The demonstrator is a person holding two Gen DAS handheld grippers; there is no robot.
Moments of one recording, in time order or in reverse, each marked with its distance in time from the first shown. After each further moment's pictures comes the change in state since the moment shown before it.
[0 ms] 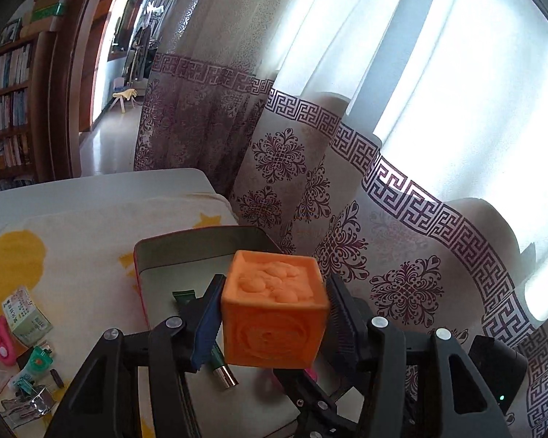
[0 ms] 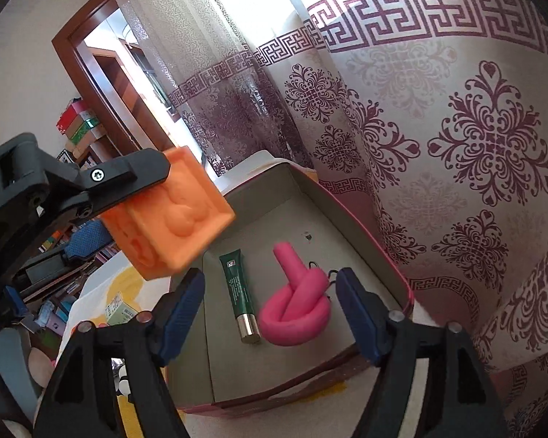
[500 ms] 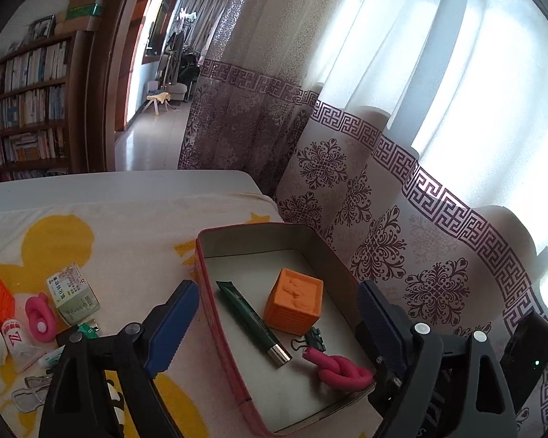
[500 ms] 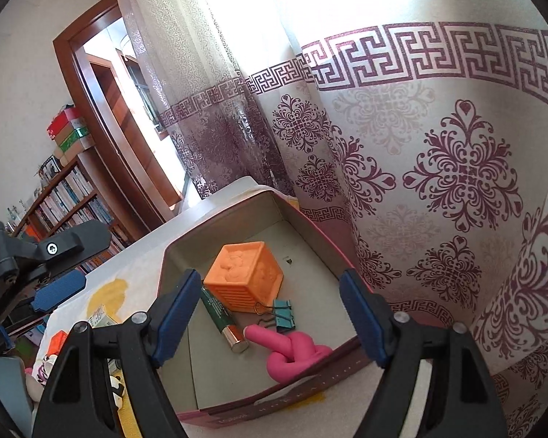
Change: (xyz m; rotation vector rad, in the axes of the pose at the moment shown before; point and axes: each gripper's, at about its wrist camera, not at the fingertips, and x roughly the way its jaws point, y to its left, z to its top) left arm -0.050 0.037 -0.020 -0.035 -0.071 0.134; right arm -0.020 0.010 -0.001 -0.062 -0.131 -0.074
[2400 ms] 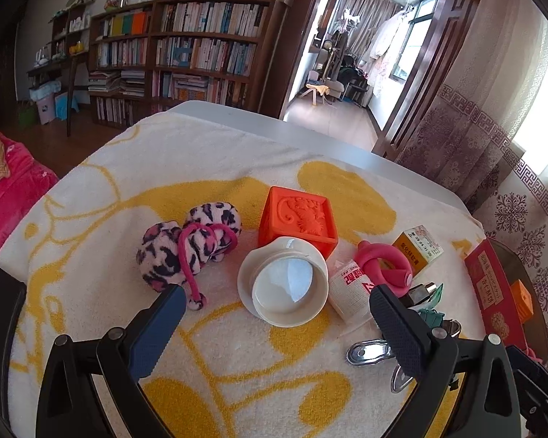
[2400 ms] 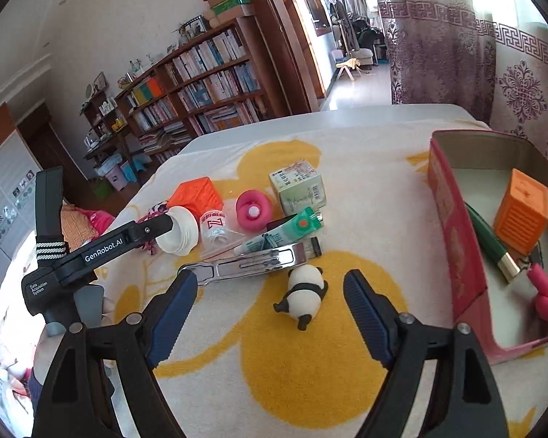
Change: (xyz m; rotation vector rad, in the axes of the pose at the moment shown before) left arm -0.094 0.272 -0.086 -0.367 -0.006 0.458; right arm 0.036 0.191 -0.093 -0.406 0.455 0.456
